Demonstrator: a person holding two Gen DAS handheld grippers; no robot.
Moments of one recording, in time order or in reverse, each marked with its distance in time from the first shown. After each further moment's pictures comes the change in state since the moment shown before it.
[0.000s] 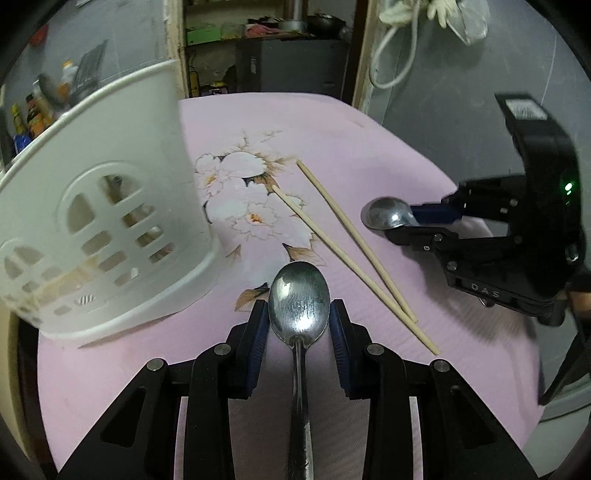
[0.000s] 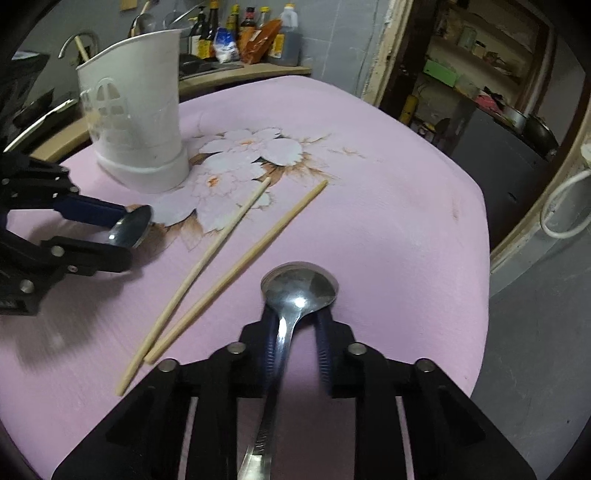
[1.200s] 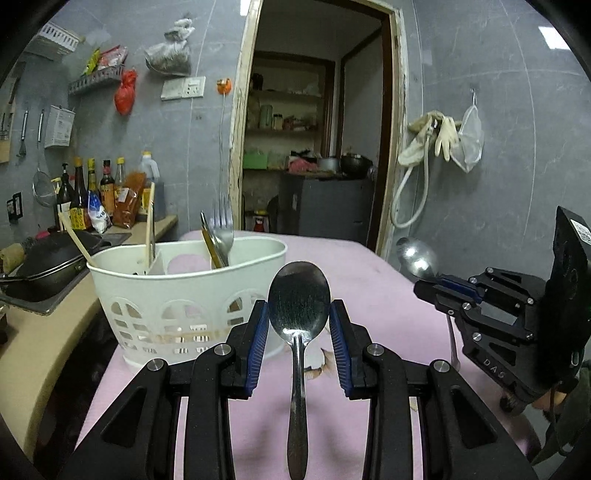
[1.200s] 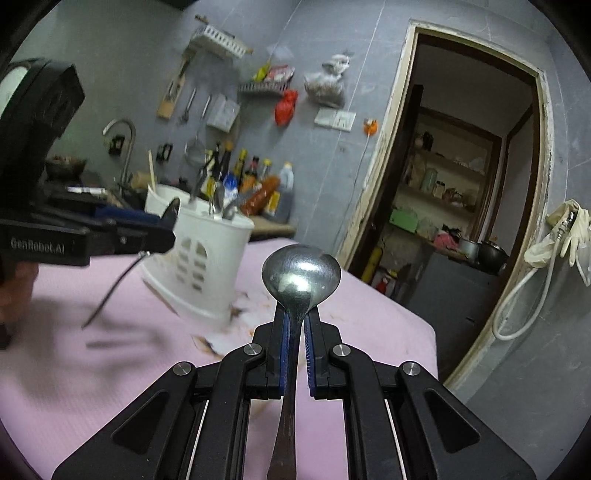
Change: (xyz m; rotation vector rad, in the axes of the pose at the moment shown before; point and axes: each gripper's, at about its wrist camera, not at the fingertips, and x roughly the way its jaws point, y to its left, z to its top) left arm -0.111 0.018 -0.040 -0.082 -0.584 0.104; right arm -0.097 0.064 -0.010 -0.088 -0.647 -0.149
